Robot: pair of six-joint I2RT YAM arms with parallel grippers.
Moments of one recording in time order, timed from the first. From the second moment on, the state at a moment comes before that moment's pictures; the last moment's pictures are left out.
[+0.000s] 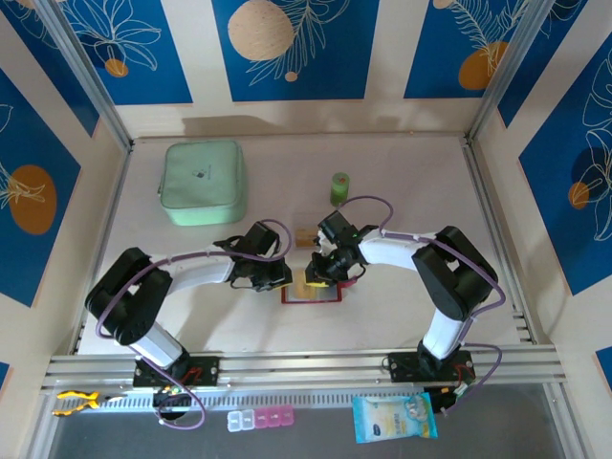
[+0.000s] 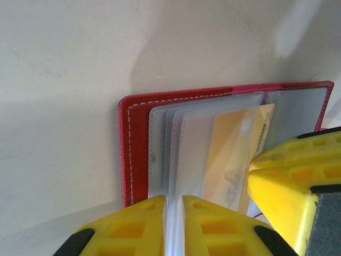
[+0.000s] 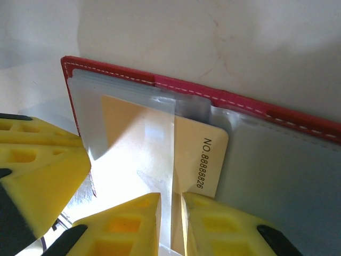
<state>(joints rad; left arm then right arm) -0.70 1.58 0.78 -0.29 0.35 -0.88 0.67 1.73 0.91 -0.41 -0.51 0.70</state>
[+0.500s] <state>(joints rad) -0.70 1.57 0.80 -0.29 0.36 -0.87 0.67 1.72 0.91 -0.41 -0.50 0.69</state>
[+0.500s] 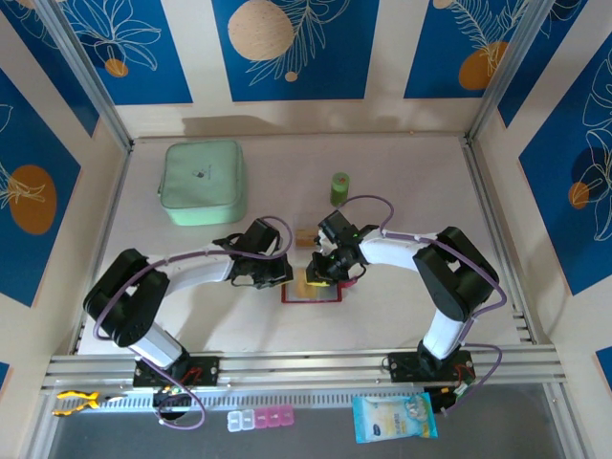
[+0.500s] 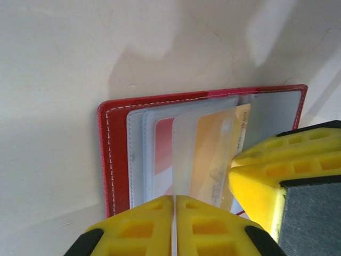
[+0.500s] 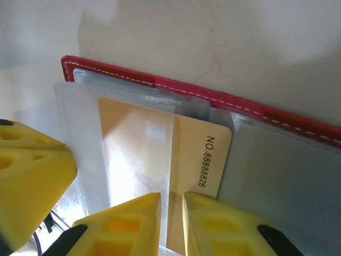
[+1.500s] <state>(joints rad) -0.74 1.62 0.88 -0.35 0.37 -0.84 0.60 1.61 0.85 -0.39 -0.54 0.72</state>
